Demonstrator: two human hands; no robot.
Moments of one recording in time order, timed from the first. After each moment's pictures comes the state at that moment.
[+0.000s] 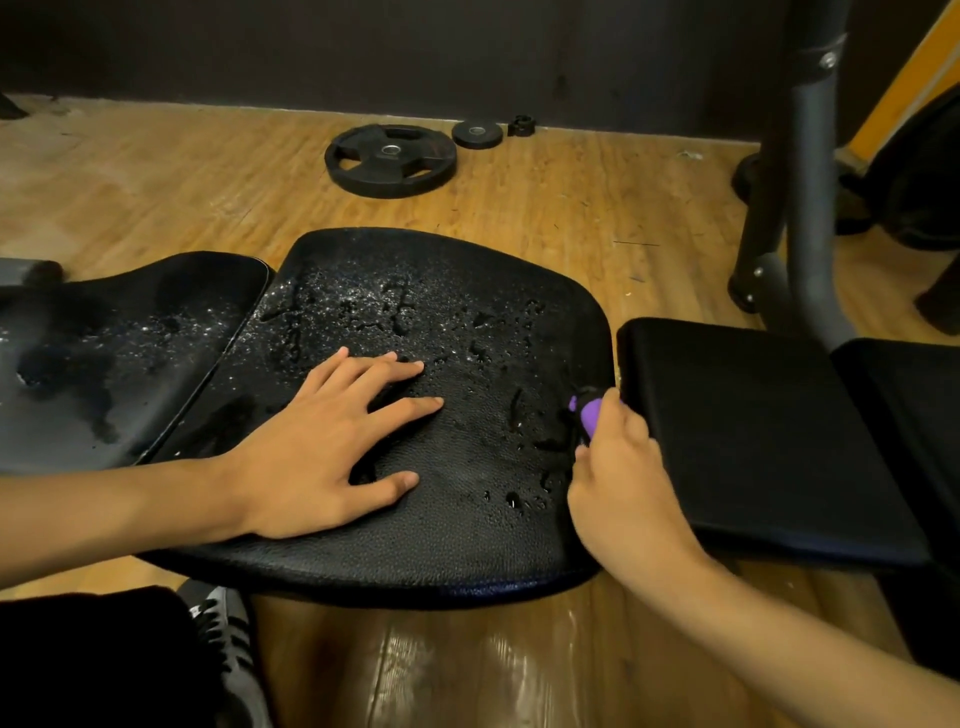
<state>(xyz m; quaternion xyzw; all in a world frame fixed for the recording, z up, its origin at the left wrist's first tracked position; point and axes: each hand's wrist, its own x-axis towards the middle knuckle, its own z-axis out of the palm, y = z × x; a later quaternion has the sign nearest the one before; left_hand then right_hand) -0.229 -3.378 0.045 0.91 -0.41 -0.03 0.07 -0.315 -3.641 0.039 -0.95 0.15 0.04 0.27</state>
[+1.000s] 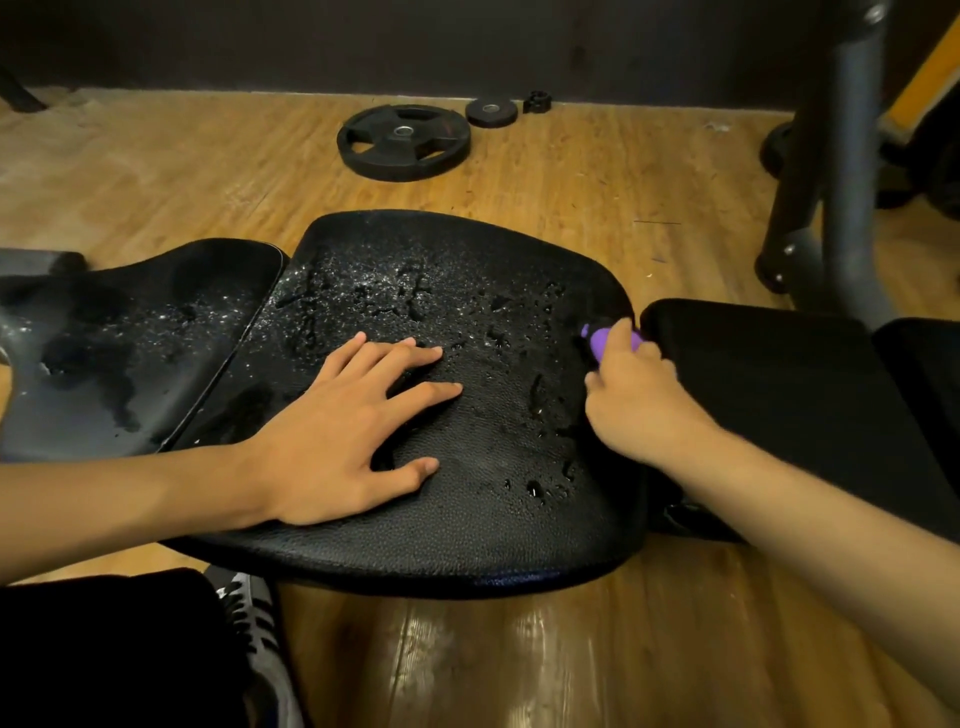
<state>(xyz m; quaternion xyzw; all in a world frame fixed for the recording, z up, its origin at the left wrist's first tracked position) -0.229 -3.380 0.045 0.91 -0.40 -0.04 0.07 -0.246 -3.657 0.052 -0.95 0.16 0.13 0.23</state>
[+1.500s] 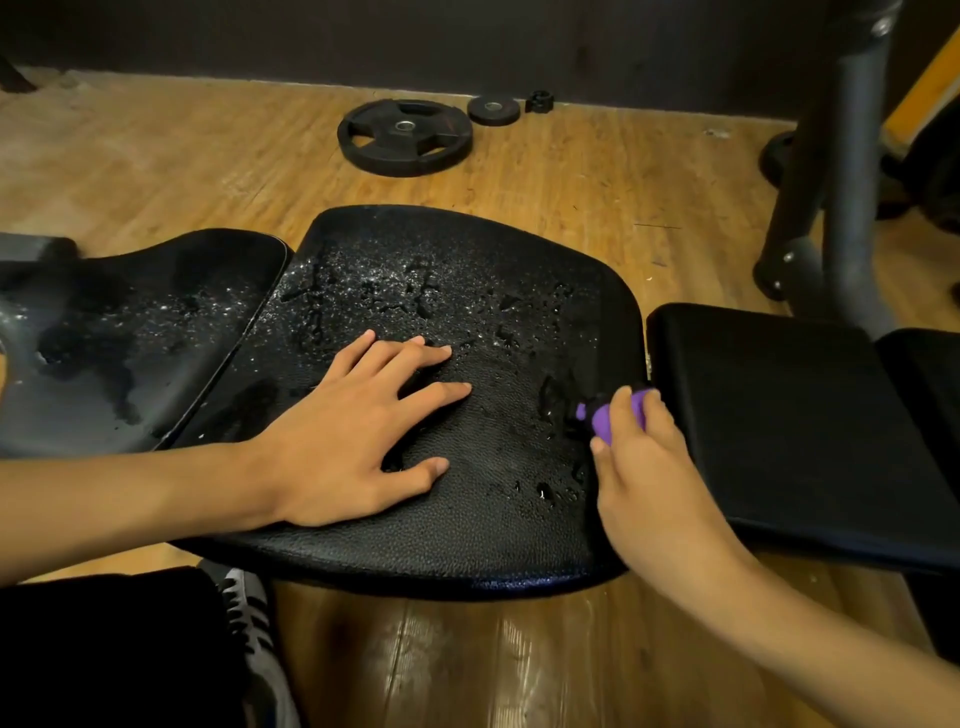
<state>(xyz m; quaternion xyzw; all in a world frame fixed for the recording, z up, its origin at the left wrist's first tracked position) -0.231 -3.382 0.045 0.91 -0.40 -0.03 0.06 -0.317 -3.637 0.038 -0.95 0.13 0.09 0.25</state>
